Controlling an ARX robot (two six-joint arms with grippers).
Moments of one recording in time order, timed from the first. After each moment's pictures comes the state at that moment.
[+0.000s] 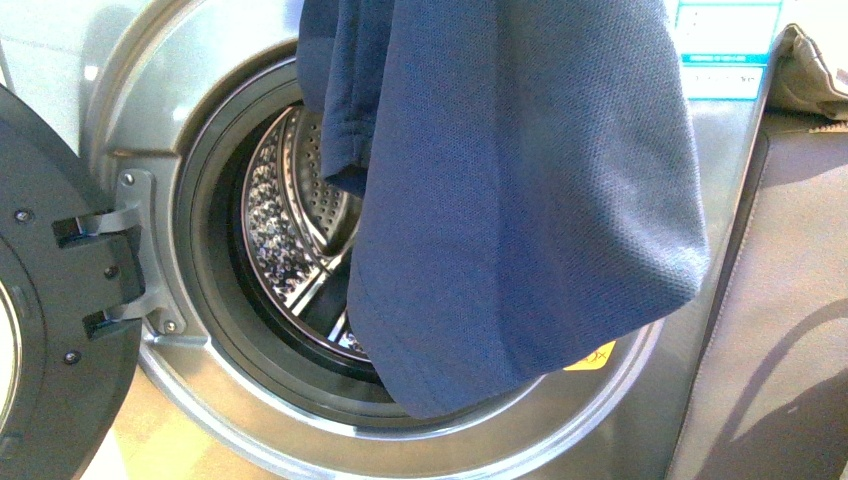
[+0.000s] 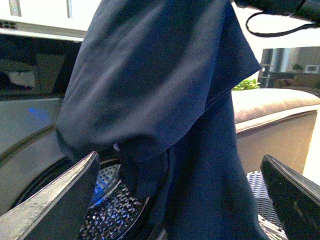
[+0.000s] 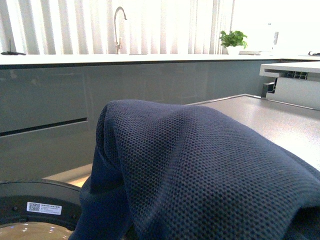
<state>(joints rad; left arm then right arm) 0.12 0.64 0.63 0.48 0.75 -0.29 0.45 1.62 2.09 -0.22 -0.43 0.04</state>
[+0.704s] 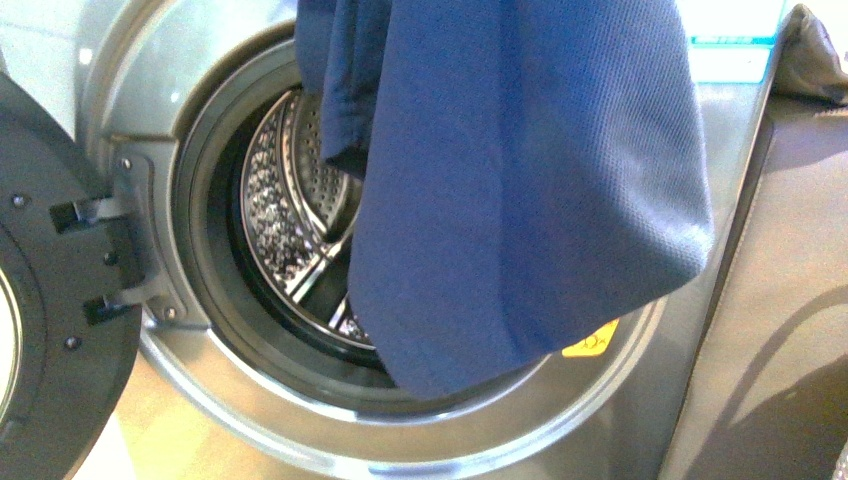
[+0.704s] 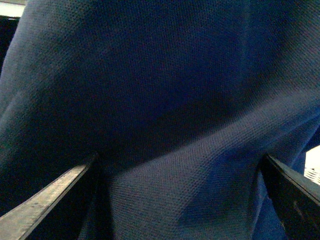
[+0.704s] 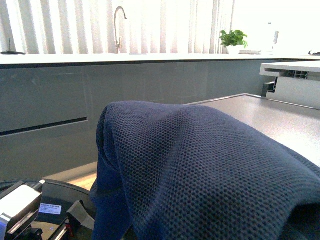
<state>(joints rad) -0.05 1.20 1.06 0.50 0.82 -0.15 0.45 1.62 2.09 -0.22 -0.43 0.04</state>
